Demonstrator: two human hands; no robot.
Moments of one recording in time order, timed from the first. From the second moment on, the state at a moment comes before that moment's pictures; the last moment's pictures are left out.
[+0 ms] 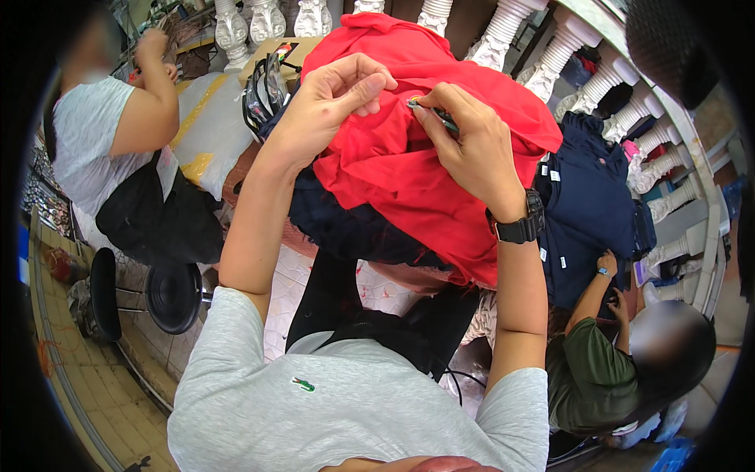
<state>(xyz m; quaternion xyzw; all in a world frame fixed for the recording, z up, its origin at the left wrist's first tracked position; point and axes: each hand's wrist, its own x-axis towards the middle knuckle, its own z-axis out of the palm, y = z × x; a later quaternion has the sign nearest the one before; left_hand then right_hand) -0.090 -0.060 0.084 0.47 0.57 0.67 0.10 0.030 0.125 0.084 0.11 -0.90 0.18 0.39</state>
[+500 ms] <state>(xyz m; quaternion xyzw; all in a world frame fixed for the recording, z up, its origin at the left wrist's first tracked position) -0.083 -0.063 0.095 0.47 0.59 0.65 0.07 0.038 0.121 0.098 0.10 -0.90 0.22 0.36</state>
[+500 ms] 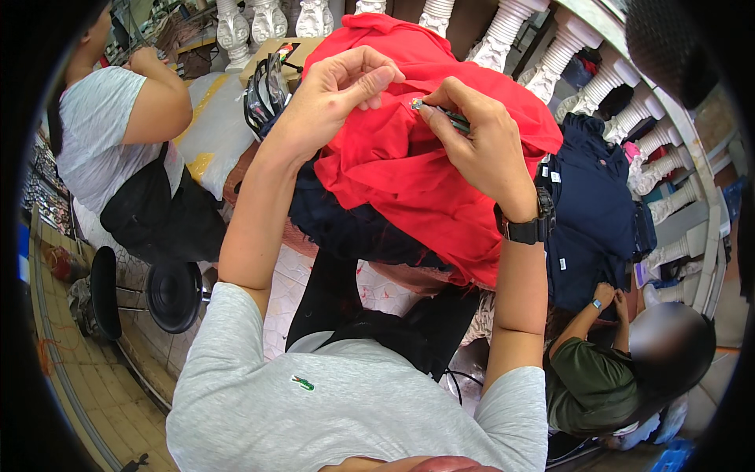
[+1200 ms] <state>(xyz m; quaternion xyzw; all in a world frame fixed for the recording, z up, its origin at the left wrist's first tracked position) -0.038 -0.071 0.092 0.57 0.68 0.42 -0.18 0.039 0.146 0.091 0.04 -0.82 0.44 0.38</state>
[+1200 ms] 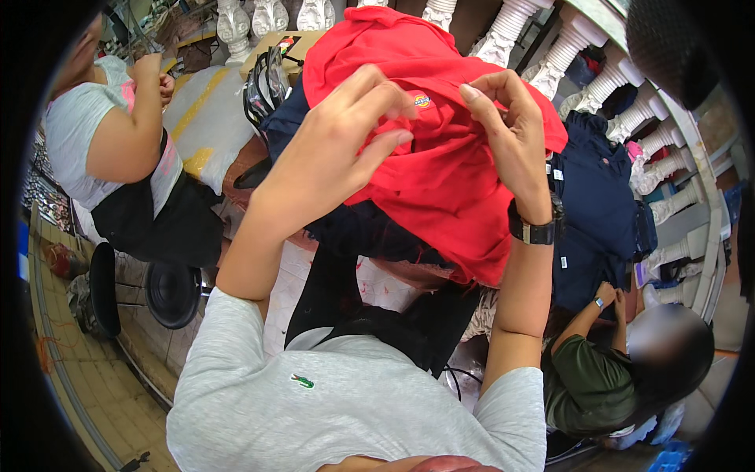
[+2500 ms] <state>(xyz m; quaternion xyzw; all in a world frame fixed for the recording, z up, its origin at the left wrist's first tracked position) -0.074 -0.086 0.080 0.49 0.66 0.57 -0.01 0.035 0.143 0.087 0.12 -0.86 0.40 0.29</state>
